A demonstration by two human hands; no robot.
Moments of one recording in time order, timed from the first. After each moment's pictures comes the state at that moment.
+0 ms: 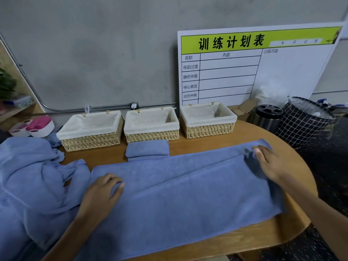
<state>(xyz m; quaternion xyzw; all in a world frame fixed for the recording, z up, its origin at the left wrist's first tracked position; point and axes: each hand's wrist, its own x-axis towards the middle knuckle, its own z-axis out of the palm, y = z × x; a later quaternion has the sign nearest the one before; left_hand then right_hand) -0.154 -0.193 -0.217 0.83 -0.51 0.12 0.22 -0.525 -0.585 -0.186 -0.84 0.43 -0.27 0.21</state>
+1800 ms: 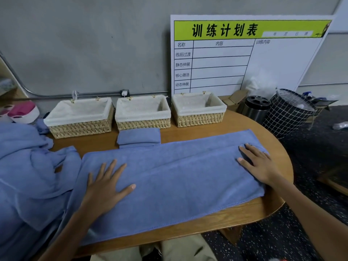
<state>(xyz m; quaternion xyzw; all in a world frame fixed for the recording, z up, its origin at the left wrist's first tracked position) -0.191 -0.202 -0.225 0.90 -0.43 -0.03 0.04 -0.563 -0.580 -0.216 -0.90 0.42 -0.06 0.11</state>
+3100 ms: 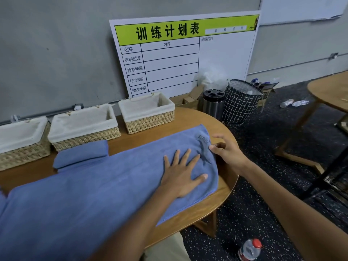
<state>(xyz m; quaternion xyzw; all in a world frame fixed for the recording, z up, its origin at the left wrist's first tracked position) -0.436 -0.448 -0.207 0.72 -0.69 -0.08 0.03 -0.606 -0.569 -0.186 -0.63 0.38 -0.35 0.59</state>
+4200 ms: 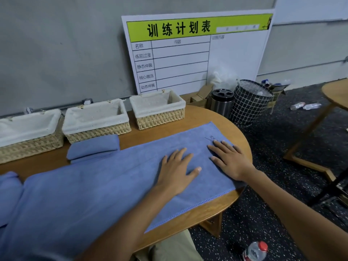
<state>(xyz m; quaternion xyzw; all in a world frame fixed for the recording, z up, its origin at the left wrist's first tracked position) -0.401 -0.427 -0.205 0.75 -0.64 -0.06 0.13 -0.599 -0.570 -0.216 -0.91 0.40 -0.03 0.07</state>
